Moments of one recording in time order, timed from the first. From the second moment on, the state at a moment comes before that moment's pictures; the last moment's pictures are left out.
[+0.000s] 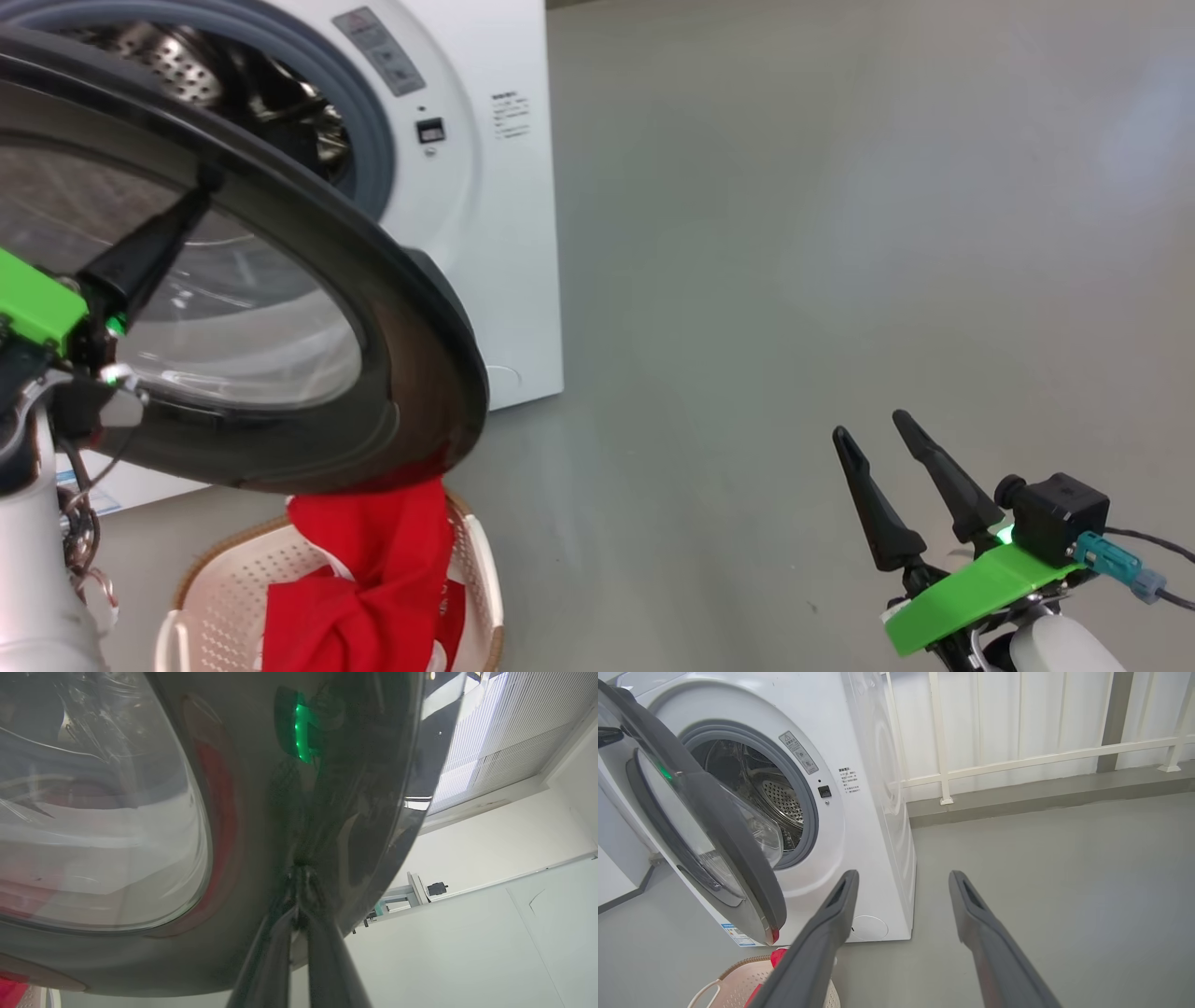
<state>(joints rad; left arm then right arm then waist) -0.70 0.18 0.26 0.35 -1.24 0.11 0.74 -0.12 -0.19 0.24 0.27 0.54 0.13 -0.26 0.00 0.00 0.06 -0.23</state>
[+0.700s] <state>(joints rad) -0.83 0.19 0.27 0.50 -1.18 0.06 0.61 -0.15 -0.17 0.23 0.25 0.53 0.13 -0.26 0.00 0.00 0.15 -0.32</state>
